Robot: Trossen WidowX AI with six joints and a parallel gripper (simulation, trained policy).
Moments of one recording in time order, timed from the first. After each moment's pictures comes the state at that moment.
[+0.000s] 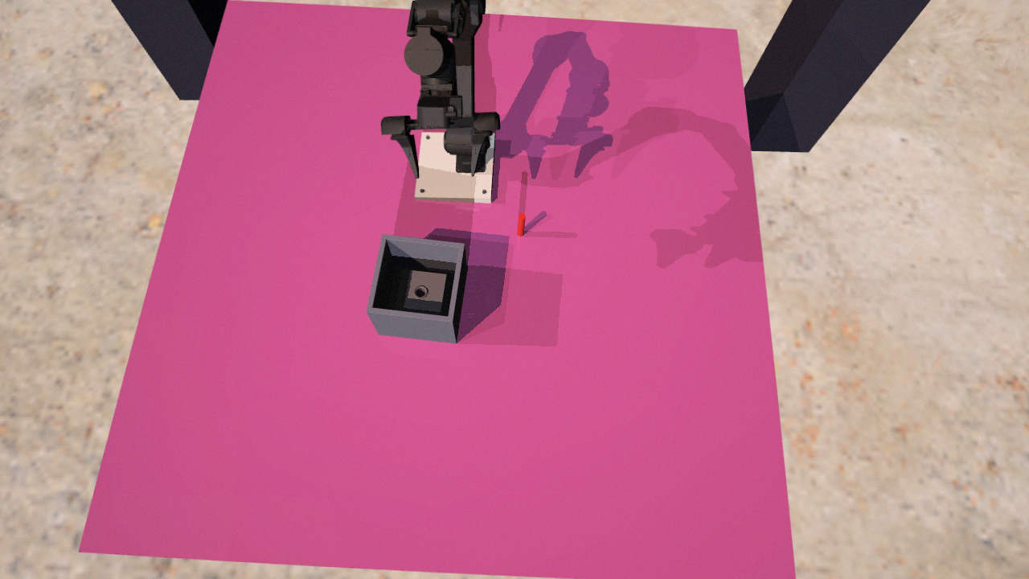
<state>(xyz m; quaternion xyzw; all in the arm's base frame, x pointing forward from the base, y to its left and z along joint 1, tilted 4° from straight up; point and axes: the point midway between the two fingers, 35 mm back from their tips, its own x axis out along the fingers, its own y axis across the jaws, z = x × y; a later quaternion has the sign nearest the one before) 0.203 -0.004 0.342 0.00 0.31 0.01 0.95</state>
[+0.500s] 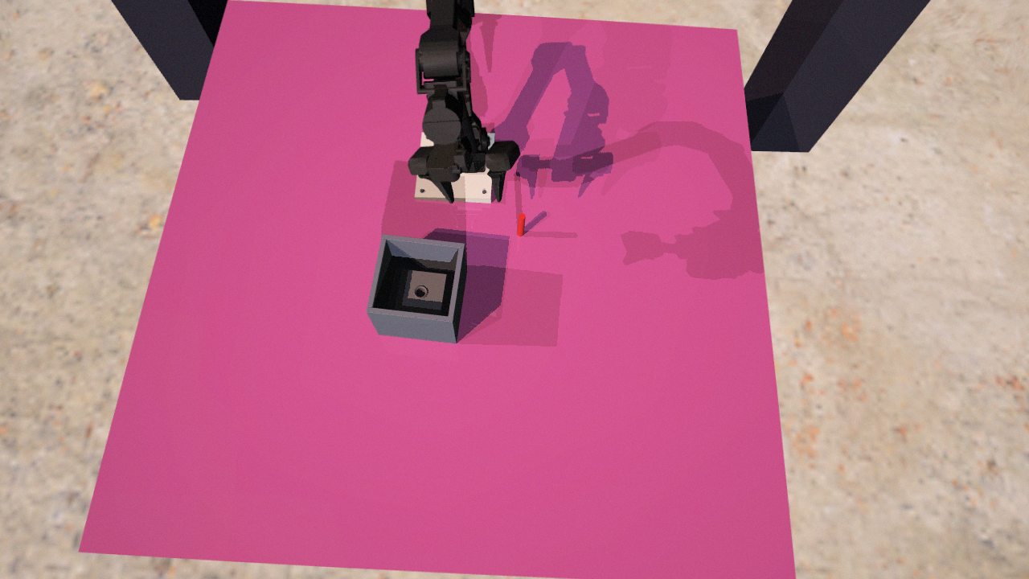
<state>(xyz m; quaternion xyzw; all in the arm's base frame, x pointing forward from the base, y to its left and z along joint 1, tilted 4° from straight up) 0.217 0.034 0.273 0.18 0.48 0.01 0.86</state>
